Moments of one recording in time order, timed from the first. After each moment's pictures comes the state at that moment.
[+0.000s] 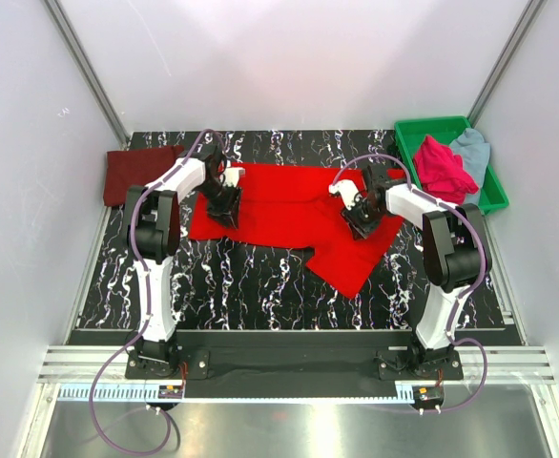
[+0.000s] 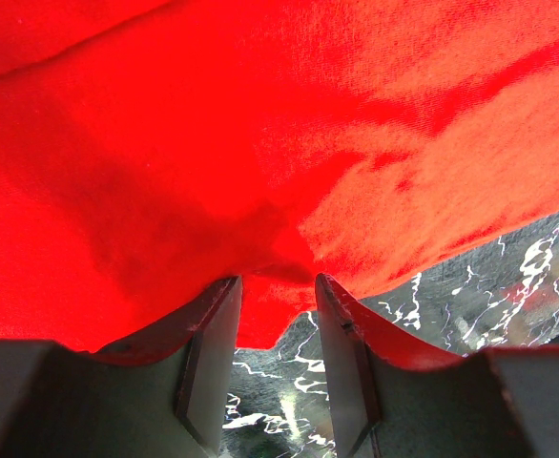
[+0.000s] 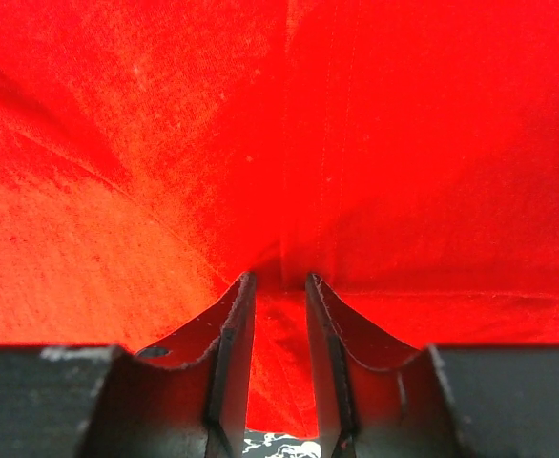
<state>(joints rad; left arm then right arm) -0.18 2.21 1.73 -0.98 0.39 0.10 0.24 1.89 1.25 -0.59 -0.28 -0.59</state>
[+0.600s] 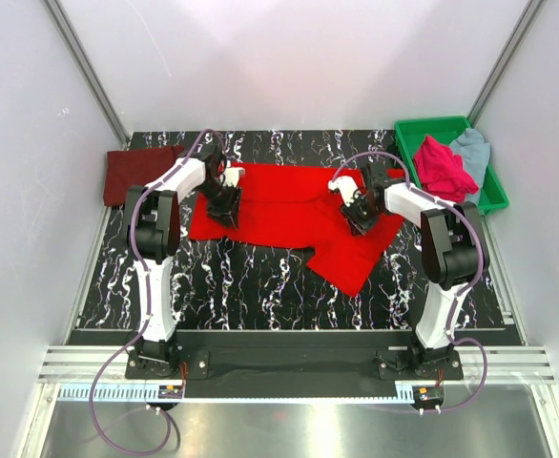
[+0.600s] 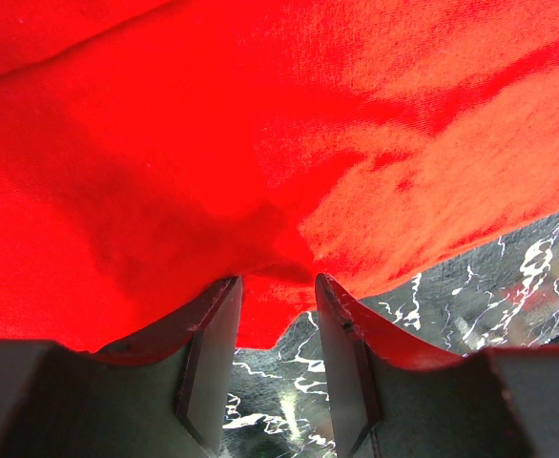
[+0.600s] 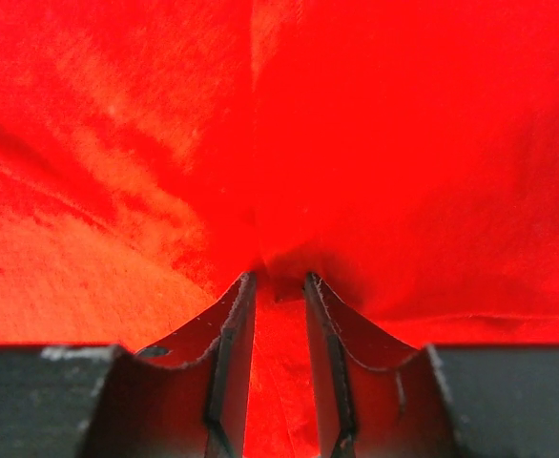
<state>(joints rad) -0.18 2.21 1.73 -0.97 0.39 0.10 0.24 1.91 1.26 -0.55 -0.27 -0.57</state>
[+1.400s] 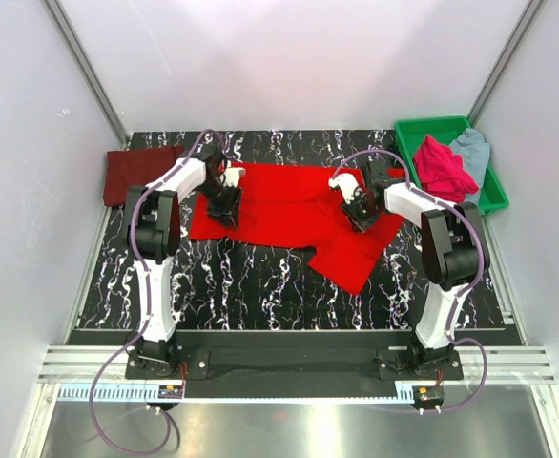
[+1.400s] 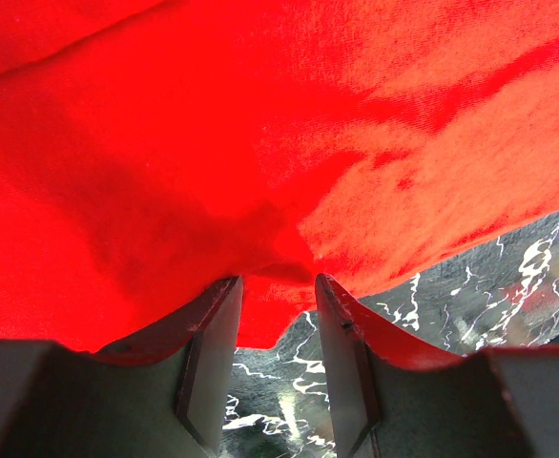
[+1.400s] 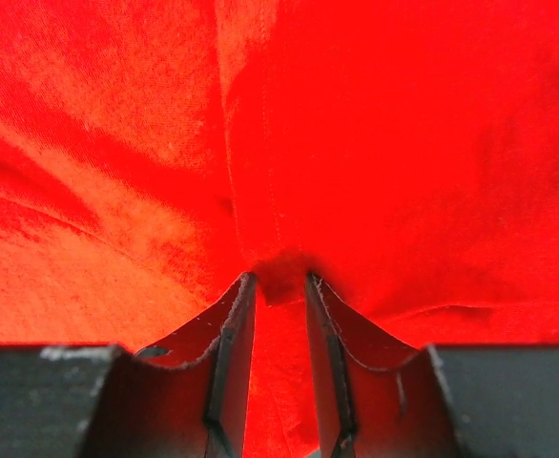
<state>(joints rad) -0.18 2.21 1.73 -0.97 0.39 0.10 0.25 1.91 1.27 -0.51 -0.23 -0.55</state>
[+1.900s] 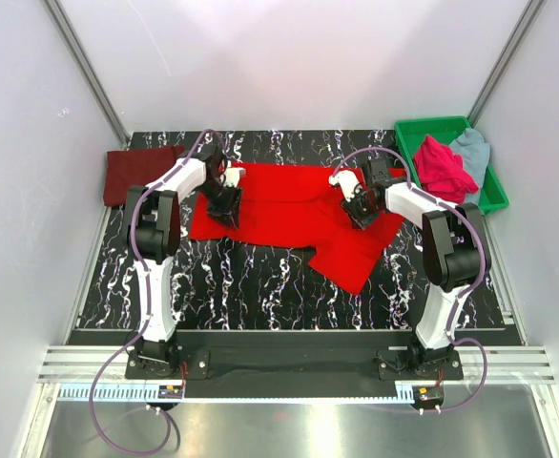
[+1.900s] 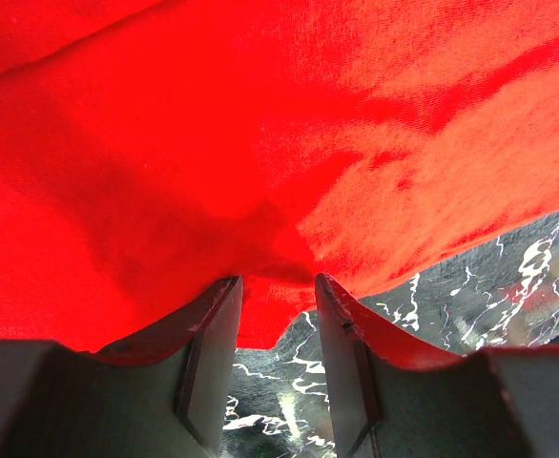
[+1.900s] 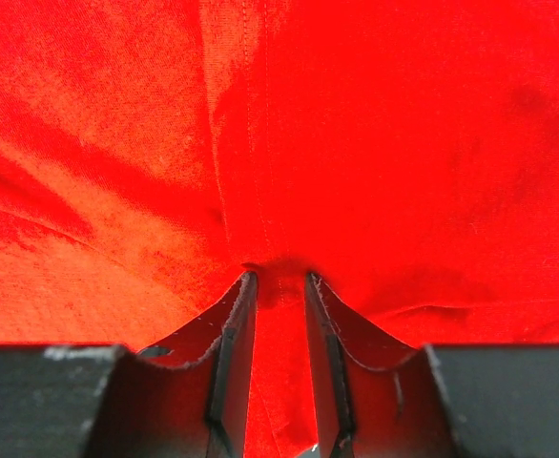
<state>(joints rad) -0.19 2.21 1.73 -0.97 0.39 0.10 0.25 1.90 1.27 -0.49 -0.22 -0.55</state>
